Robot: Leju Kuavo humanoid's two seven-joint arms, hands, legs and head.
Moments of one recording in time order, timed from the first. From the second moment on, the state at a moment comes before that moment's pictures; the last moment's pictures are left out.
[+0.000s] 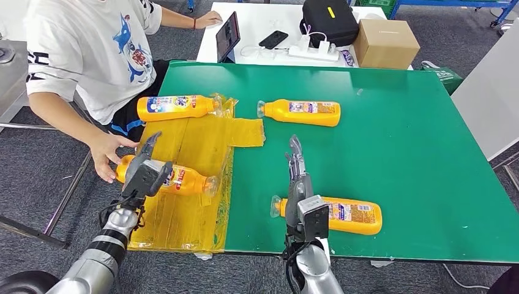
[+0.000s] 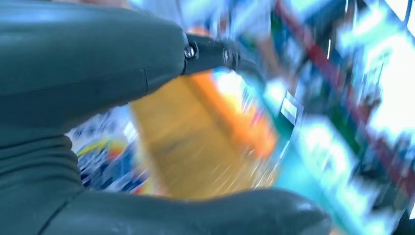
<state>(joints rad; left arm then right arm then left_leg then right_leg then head) -0.45 -0.01 -0.06 -0.81 -0.44 0.30 -0.60 -0.08 0.25 0.35 -1.38 0.15 -0.24 -0.65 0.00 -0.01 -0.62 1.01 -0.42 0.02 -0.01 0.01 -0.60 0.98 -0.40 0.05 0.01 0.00</state>
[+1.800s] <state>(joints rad) -0.20 -0.17 0.09 -1.08 -0.25 0.30 -0.70 -0.02 -0.35 0.33 -1.45 0.66 0.07 -0.16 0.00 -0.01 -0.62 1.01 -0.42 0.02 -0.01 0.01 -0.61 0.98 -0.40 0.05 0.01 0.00</state>
